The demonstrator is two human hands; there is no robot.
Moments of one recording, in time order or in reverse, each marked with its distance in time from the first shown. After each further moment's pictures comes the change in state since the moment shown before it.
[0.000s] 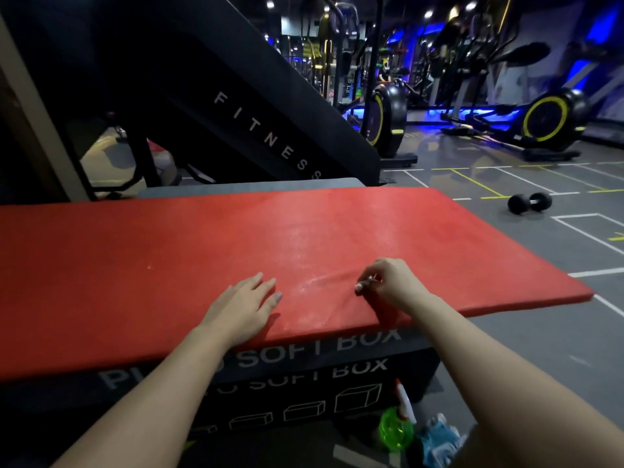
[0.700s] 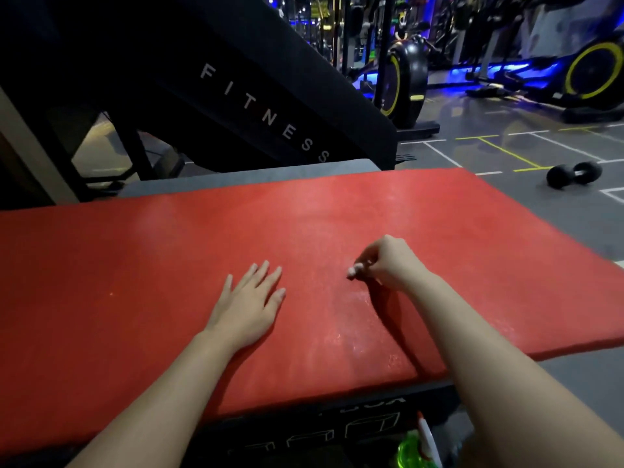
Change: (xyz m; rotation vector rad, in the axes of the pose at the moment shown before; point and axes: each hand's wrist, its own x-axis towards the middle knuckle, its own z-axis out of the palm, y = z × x) left_hand 0.101 0.002 0.019 0.073 0.019 -0.027; right_hand 0.112 0.016 0.003 0.104 -0.113 0.056
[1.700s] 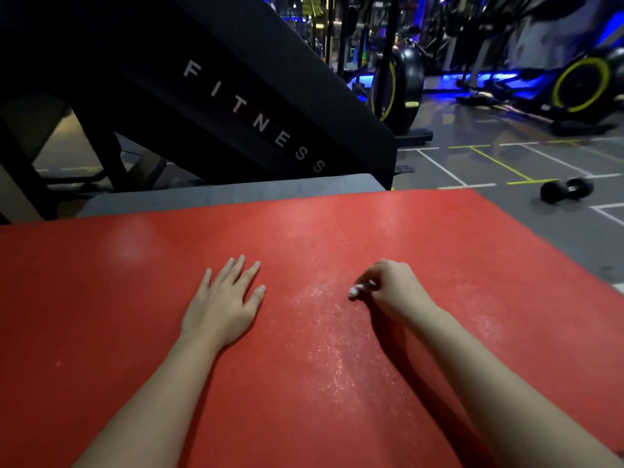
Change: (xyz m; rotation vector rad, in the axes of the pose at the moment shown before) left_hand 0.114 -0.058 -0.001 0.062 0.081 -0.059; right_hand 0.074 0.014 0.015 -0.010 0.084 -0.017
